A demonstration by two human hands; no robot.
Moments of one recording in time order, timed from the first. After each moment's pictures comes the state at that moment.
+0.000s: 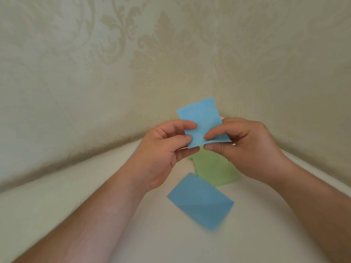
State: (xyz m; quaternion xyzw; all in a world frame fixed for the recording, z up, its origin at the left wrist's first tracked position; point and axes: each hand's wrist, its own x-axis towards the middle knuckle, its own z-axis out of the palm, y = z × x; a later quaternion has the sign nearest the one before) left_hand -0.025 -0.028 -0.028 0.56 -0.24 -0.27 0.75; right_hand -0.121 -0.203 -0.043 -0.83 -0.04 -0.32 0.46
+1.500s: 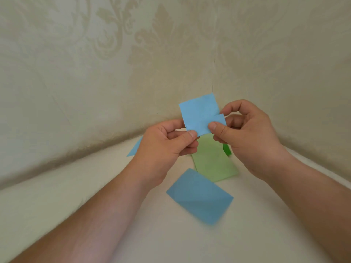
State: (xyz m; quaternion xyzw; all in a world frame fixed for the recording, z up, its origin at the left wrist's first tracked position) left_hand -0.024 -0.031 -0.040 0.63 -0.25 -0.20 0.71; right_hand -0.117 -0.194 -0.035 -0.70 0.10 -0.32 0.63
